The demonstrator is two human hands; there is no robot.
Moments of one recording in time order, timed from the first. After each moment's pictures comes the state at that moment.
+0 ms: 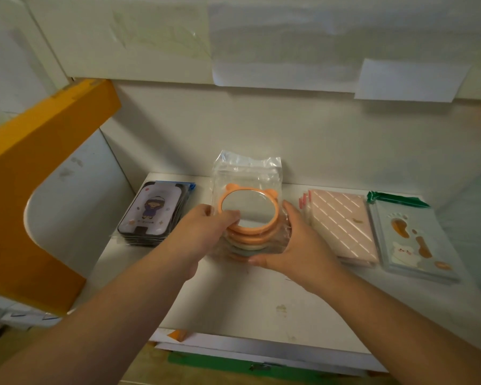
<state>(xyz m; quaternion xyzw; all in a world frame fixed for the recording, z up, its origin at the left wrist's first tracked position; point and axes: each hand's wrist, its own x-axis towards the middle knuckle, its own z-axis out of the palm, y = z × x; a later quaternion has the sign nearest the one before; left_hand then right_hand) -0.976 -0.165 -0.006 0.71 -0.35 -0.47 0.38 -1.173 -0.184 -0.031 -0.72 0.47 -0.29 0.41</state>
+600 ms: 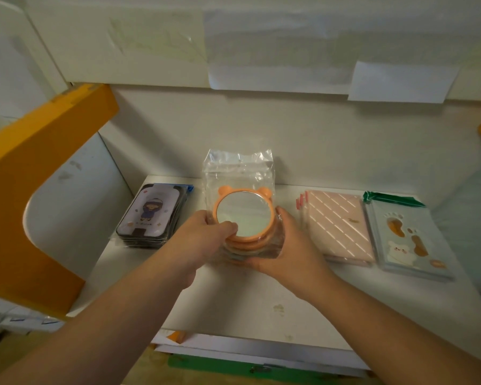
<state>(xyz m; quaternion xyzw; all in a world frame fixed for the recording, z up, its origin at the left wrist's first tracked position) -0.978 -0.154 -0.007 0.71 -0.37 -0.49 0.34 -1.163 -0.179 -0.043 -0.69 0.48 -0.31 0.44</state>
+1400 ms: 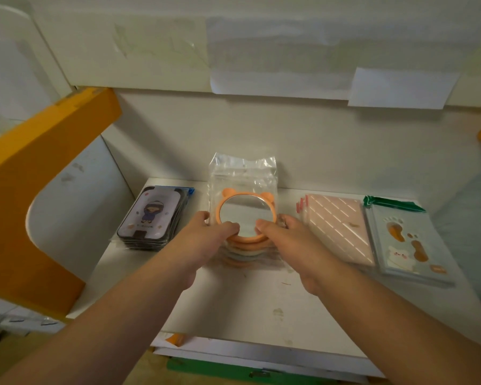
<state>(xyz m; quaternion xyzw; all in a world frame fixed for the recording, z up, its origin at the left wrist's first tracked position) -0.980 -0.154 -0.003 0.72 -0.34 -0.50 0.34 -1.156 -0.189 -0.007 -0.51 0.57 -0.26 0.58</state>
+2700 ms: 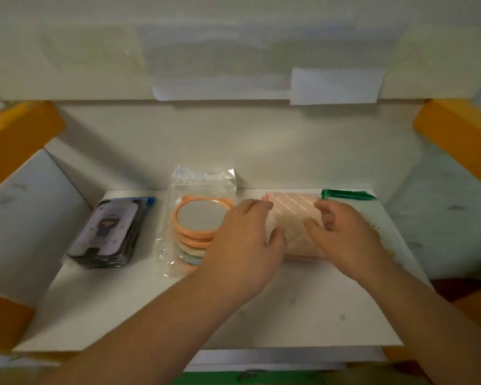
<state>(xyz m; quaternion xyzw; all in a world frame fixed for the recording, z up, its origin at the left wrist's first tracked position) -1.100 -0.150 0.034 0.62 -0.71 -0.18 0.28 -1.278 -0.192 0.010 -0.64 0.67 -0.28 0.26</state>
